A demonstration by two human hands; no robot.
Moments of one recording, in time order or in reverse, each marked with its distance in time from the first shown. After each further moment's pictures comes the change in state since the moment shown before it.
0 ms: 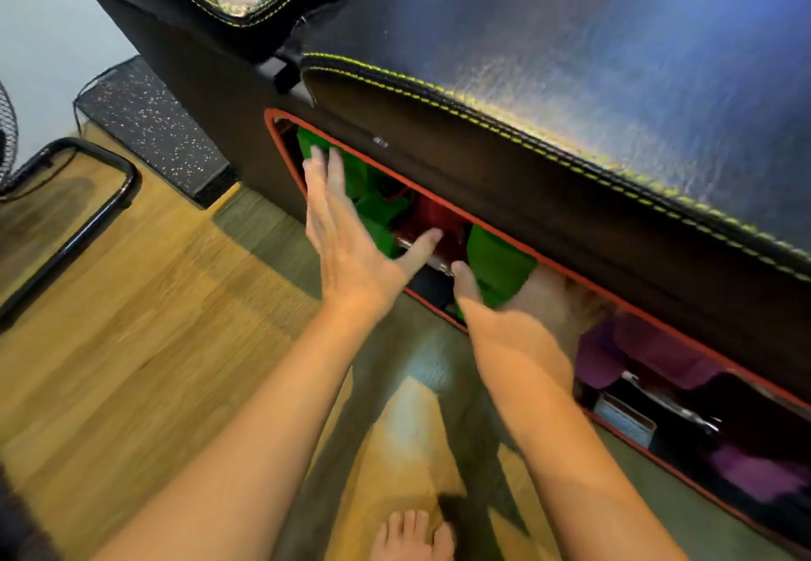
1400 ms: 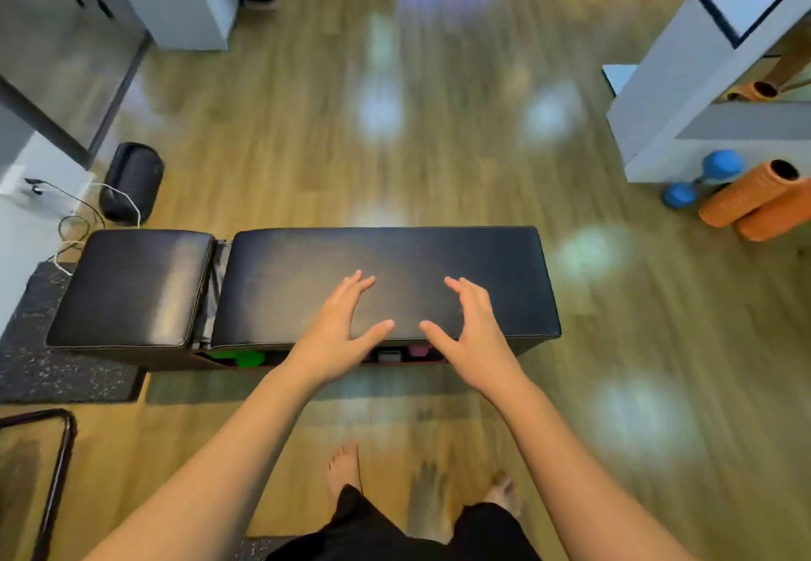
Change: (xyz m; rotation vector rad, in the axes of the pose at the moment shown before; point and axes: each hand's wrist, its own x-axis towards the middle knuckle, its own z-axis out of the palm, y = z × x) left_hand 0.059 0.536 -0.306 -0.188 -1.202 0.302; right_hand -0.434 0.056 -0.483 0.415 0.377 -0.206
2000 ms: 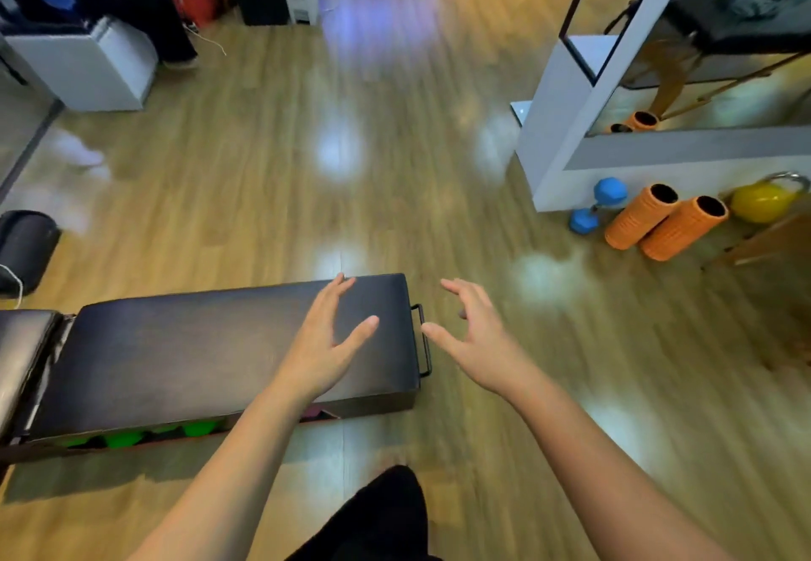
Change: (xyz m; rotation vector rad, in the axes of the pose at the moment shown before) left_hand 0.140 0.257 0.197 -0.166 0.107 0.050; right_hand 0.035 0.165 -0.326 -0.037 0.025 -0.060
